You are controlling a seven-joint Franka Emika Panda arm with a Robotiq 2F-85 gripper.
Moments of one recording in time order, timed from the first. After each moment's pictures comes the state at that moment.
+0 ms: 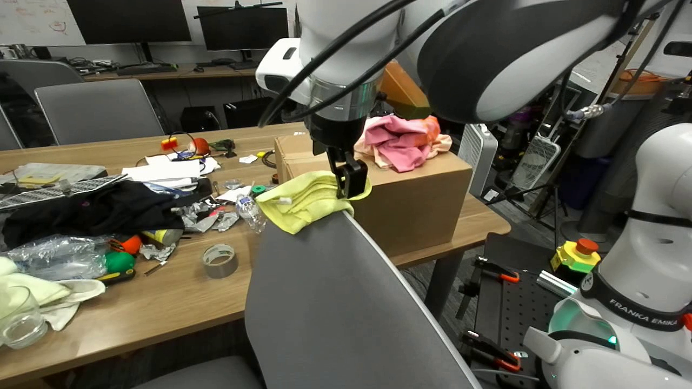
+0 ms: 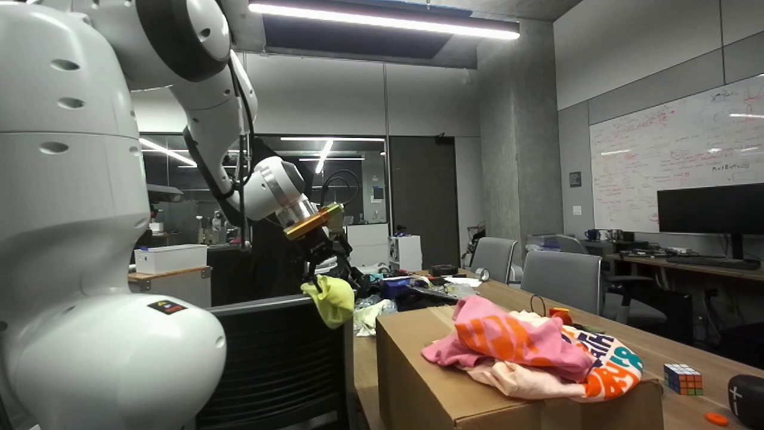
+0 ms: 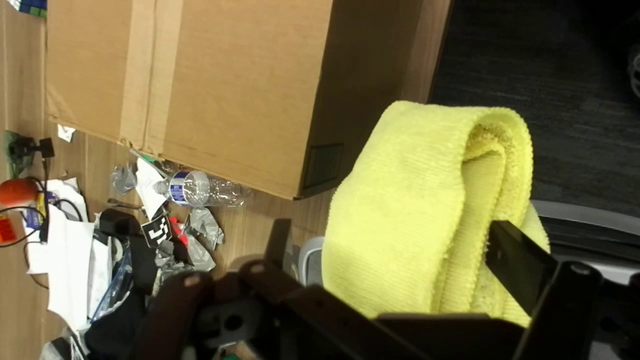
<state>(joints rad) 0.25 -0.12 0.24 -2.24 -0.58 2.16 -0.22</state>
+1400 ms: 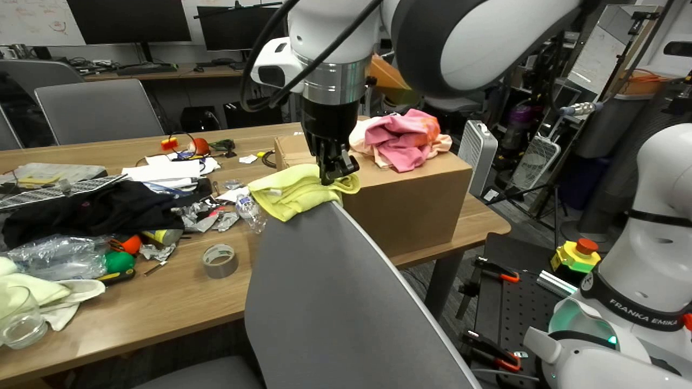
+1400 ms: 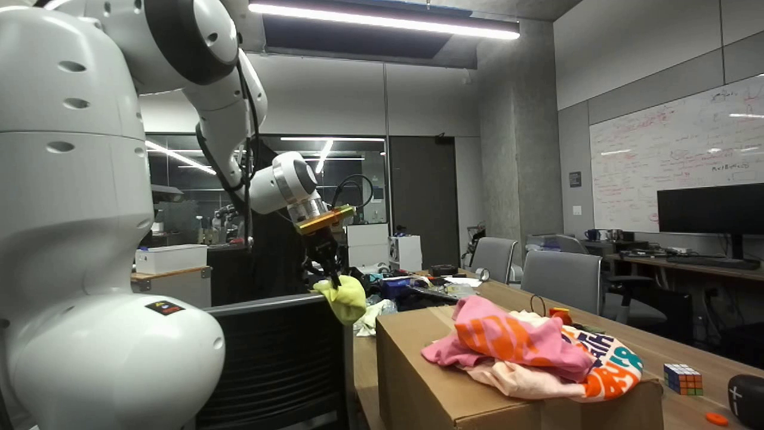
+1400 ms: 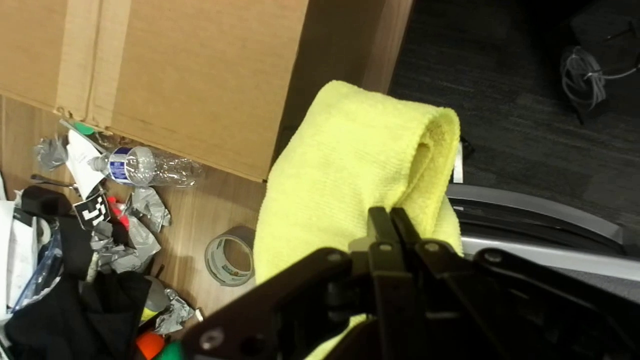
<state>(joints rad) 0.23 -0.09 0.21 -2.19 -0.40 2.16 -0.44</state>
